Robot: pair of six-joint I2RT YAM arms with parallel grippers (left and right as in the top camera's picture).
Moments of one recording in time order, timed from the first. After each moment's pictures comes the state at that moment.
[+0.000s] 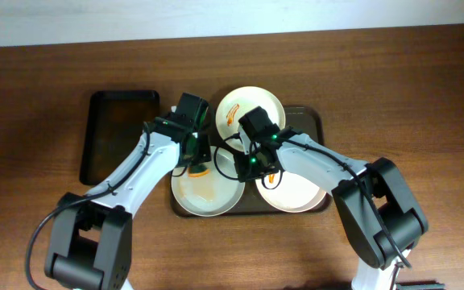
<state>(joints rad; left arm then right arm) -0.40 1.81 1.25 -0.72 -0.02 -0.46 0.52 1.94 1.19 -0.55 -0.29 0.32</state>
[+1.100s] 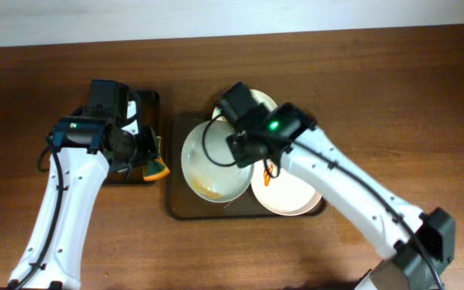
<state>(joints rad) -0.10 1.50 1.37 -1.15 0.15 -0.33 0.72 1.73 1.65 -1.14 0.25 0.27</state>
